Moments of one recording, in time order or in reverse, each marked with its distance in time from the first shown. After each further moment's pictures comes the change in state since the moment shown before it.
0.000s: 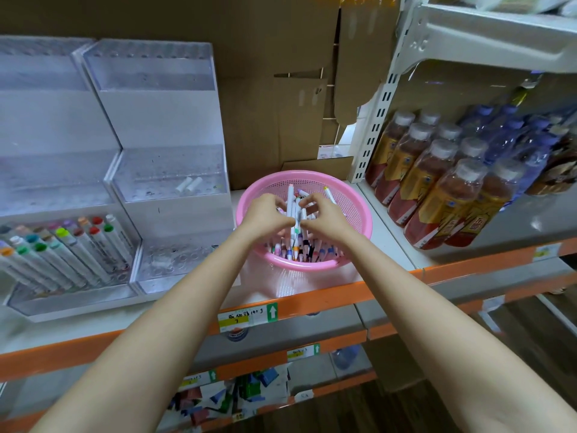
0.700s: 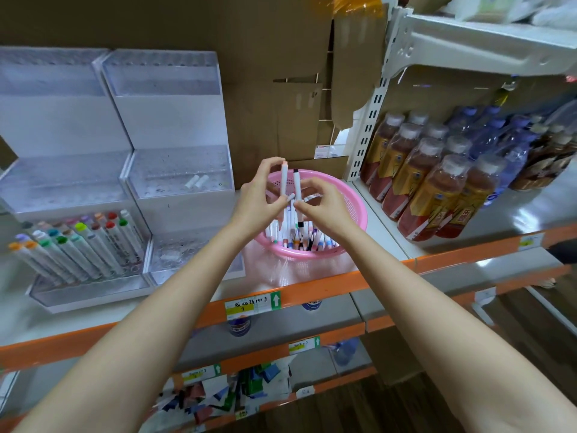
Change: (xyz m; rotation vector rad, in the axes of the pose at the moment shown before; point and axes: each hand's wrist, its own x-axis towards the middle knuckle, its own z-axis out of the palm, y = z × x) left_hand -0.039 0.014 -0.026 -0.119 0.232 0.394; right_hand -0.024 -0.024 -0.004 0.253 0.183 -0.178
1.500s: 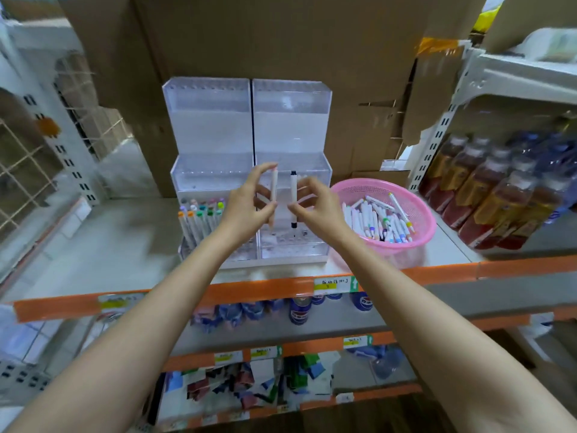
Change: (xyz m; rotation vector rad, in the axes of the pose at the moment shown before) left_hand -0.098 -0.028 -0.176 0.126 0.115 0.078; right_hand -0.051 -0.113 0.136 0.011 -0.065 -0.204
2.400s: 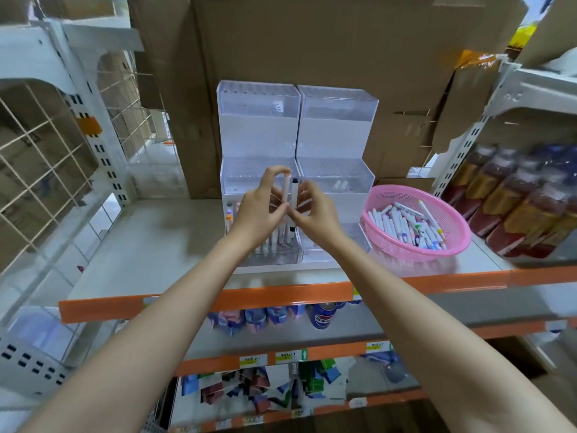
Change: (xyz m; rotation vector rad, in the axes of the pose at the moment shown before) left_hand -0.006 -0.041 -0.052 0.052 0.048 0.073; right_hand 0.010 -0.037 0.084 -0.063 0.017 -0.015
